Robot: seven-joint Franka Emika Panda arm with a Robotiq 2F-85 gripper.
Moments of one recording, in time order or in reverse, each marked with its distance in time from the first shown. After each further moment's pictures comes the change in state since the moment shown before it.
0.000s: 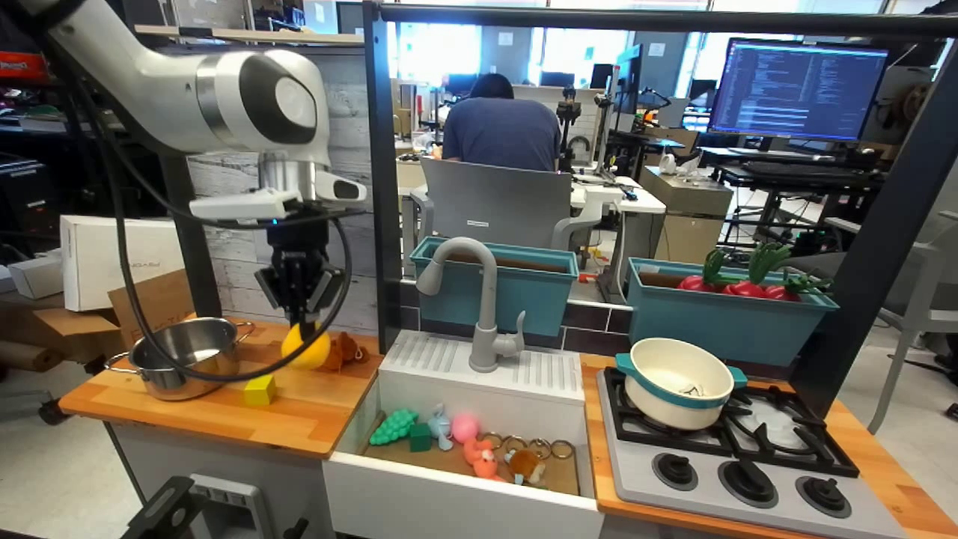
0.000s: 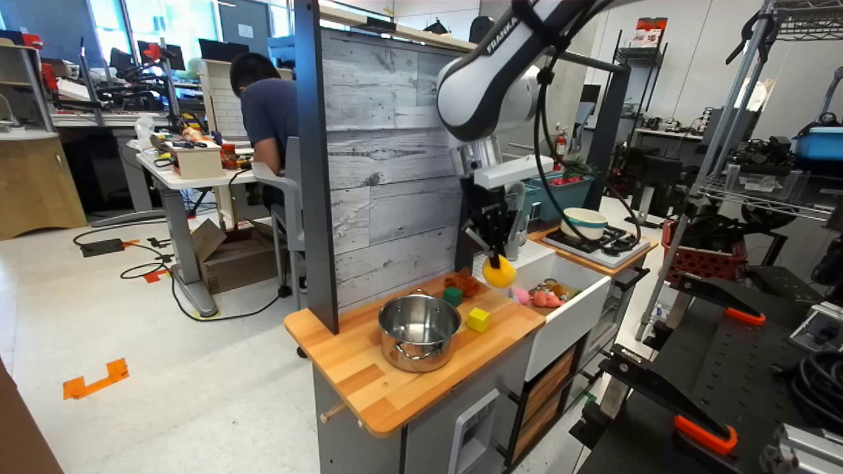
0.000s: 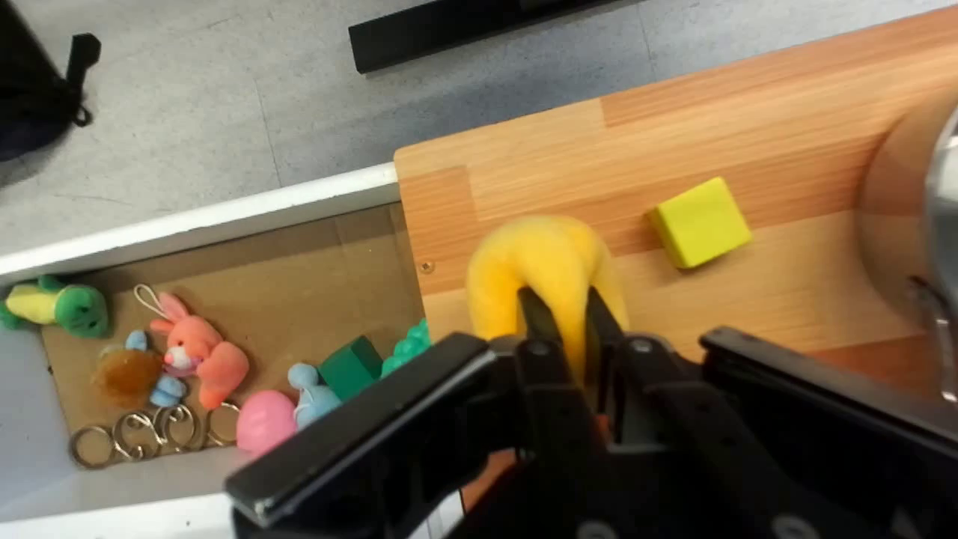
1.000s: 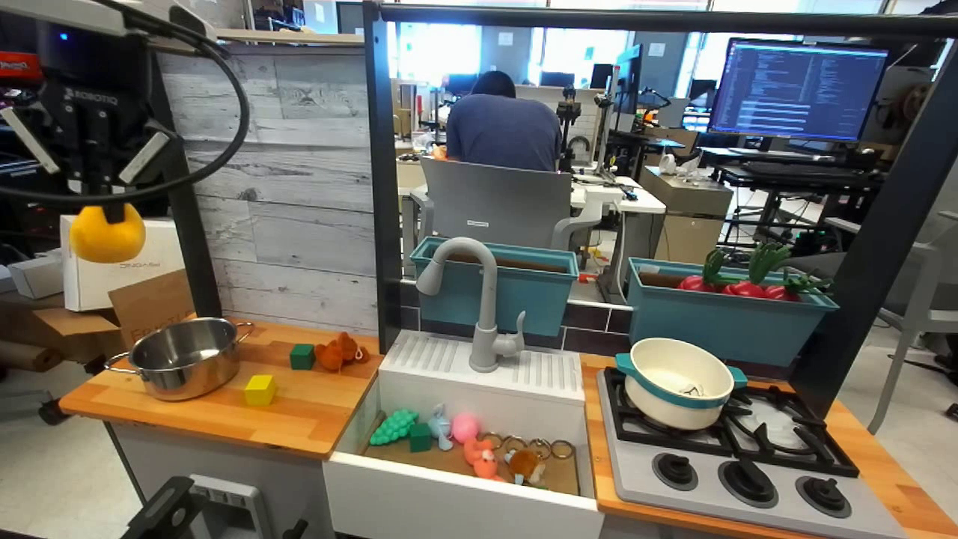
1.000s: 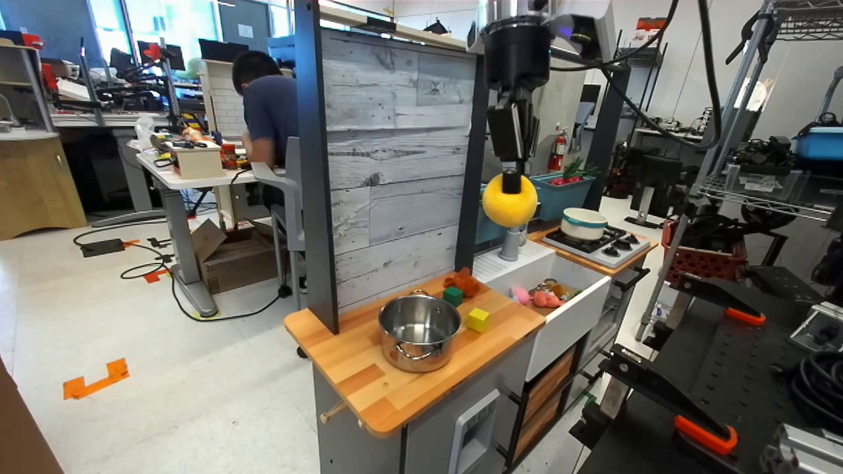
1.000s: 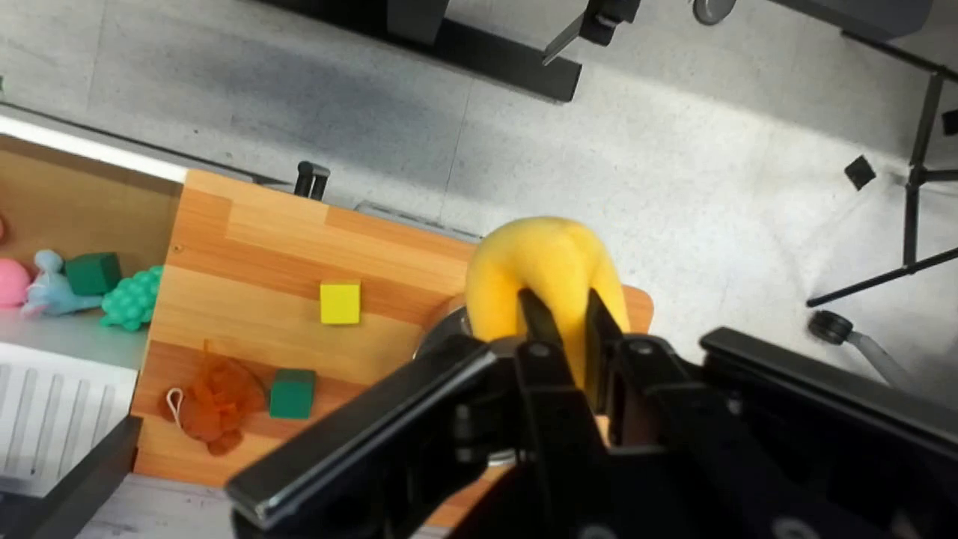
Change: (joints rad) arm -0.037 -0.657 0.214 -0.637 0.115 0.107 -0.461
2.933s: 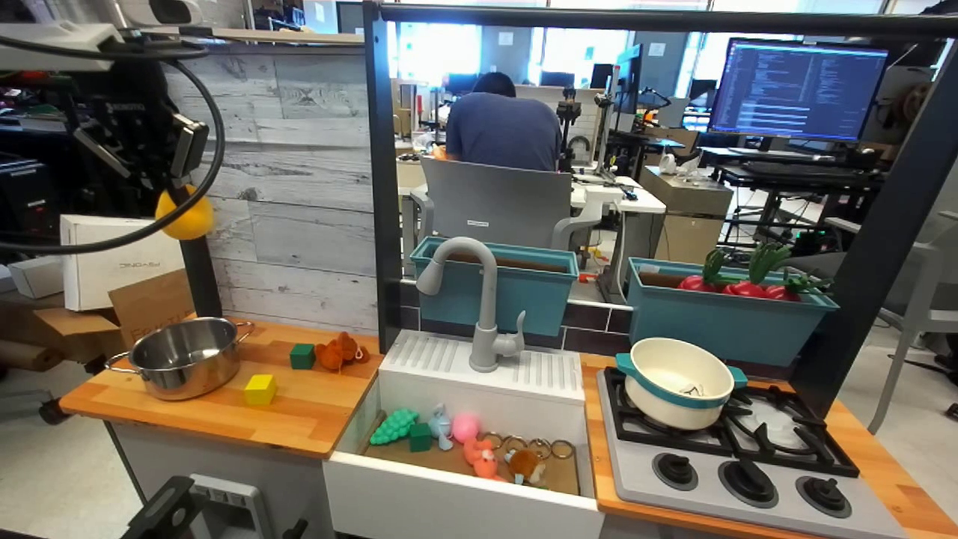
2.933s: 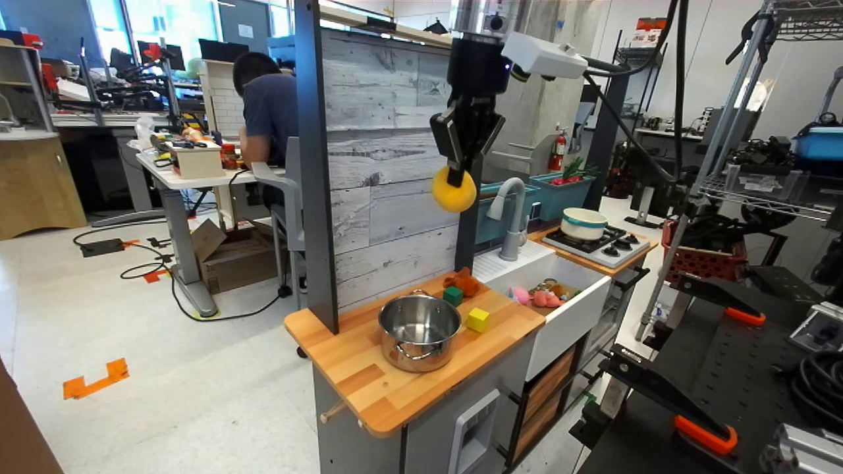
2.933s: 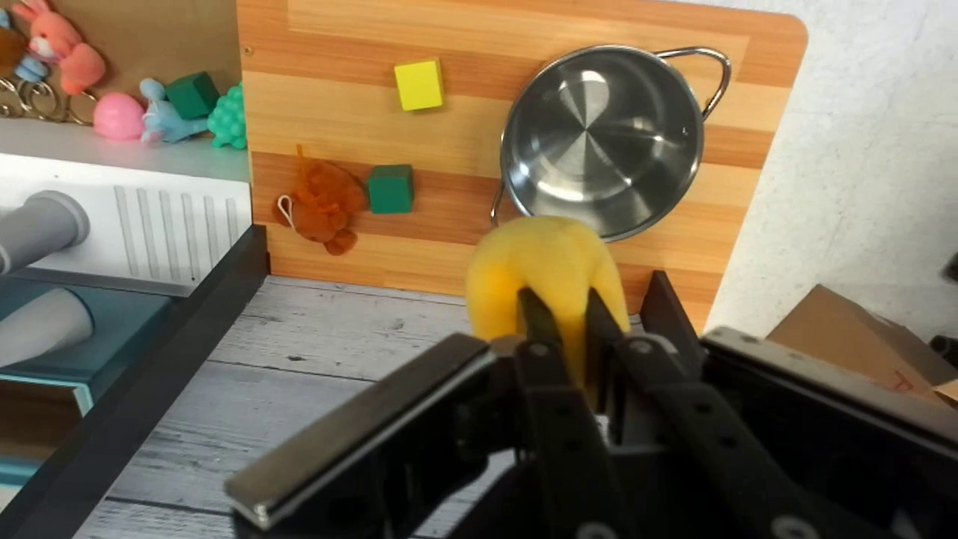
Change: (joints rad) arm 0.127 0.049 -0.092 -0.028 -0.216 0.417 0.391
